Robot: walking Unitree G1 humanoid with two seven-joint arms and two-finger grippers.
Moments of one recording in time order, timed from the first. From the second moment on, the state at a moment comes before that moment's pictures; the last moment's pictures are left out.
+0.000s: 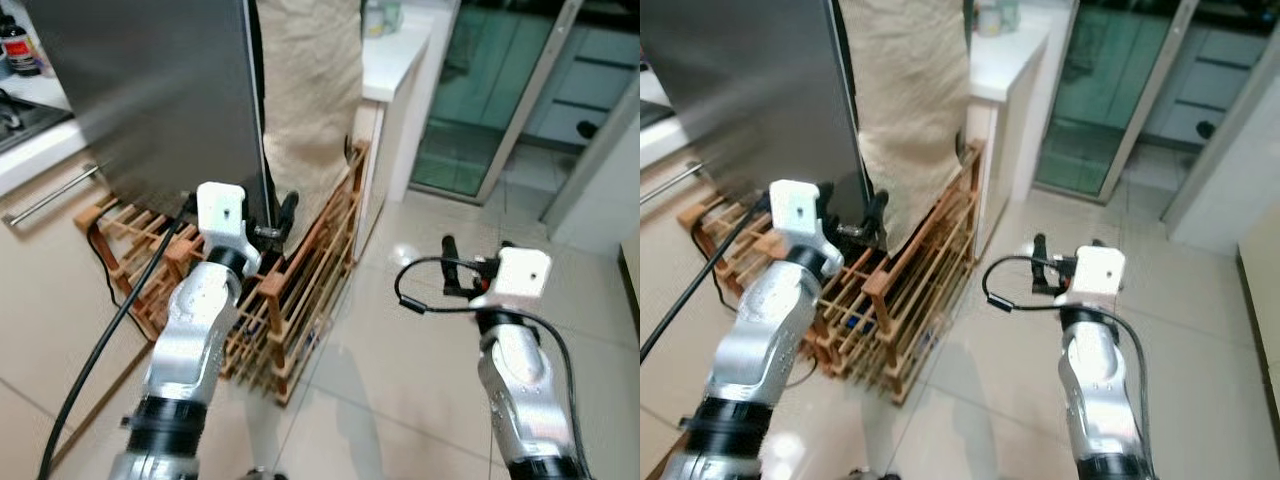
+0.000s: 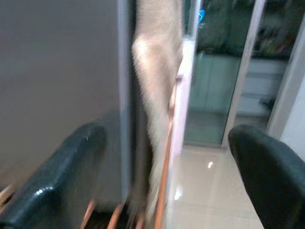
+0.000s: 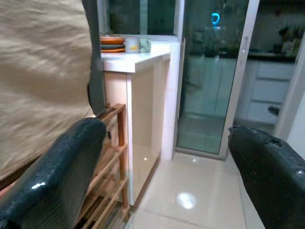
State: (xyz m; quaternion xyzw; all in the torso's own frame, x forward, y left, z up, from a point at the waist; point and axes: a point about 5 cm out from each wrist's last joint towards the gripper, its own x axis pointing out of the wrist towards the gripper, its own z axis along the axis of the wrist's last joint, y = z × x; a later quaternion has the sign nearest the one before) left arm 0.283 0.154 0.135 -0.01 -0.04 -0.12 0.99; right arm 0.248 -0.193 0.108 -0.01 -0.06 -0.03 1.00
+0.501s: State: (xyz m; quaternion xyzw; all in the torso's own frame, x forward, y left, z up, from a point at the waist) left arm 0.274 0.161 0.176 -0.01 -0.11 -0.04 0.99; right arm 0.233 -0.185 0.126 -0.01 -0.08 -0.01 1.00
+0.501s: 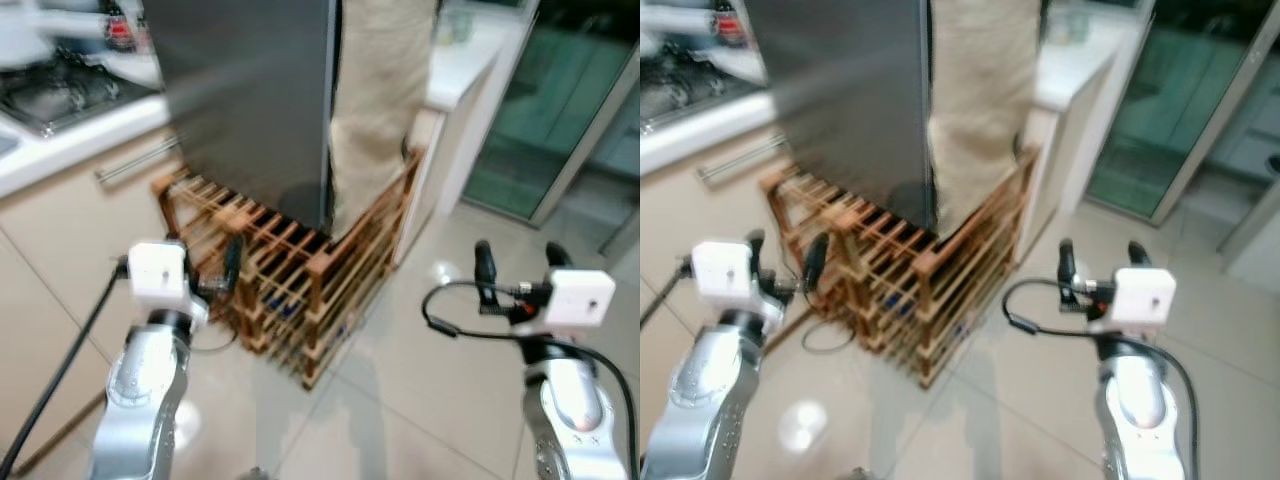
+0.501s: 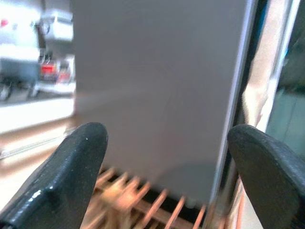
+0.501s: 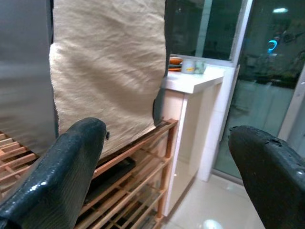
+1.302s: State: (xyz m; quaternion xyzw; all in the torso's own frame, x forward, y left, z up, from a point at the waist) left arm 0.283 0.098 0.180 -0.02 -0.10 -0.20 0.97; right arm 0.247 -0.197 0.118 -0.02 -0.05 -0.05 1.00
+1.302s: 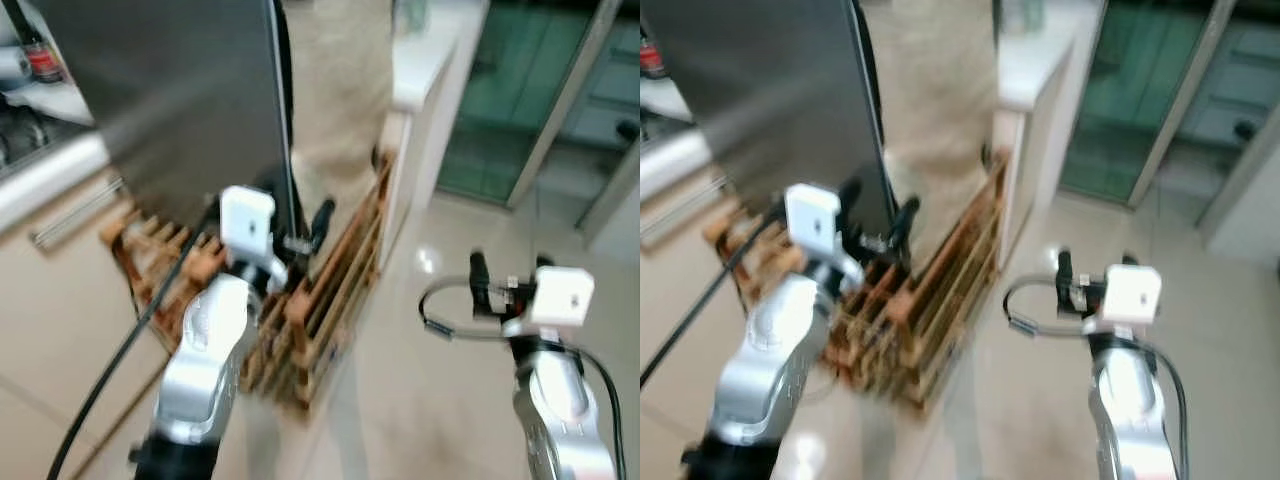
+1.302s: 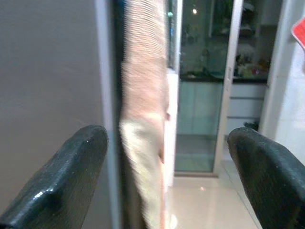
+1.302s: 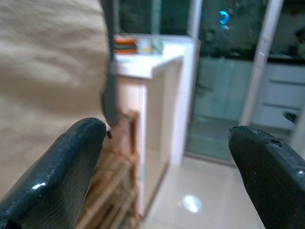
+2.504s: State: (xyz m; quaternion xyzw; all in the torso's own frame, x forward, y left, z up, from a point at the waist) left arm 0.294 0.110 0.150 -0.05 0.00 -0.18 0.98; right arm 0.254 -0.193 0.105 -0.03 -0.04 -0.03 1.00
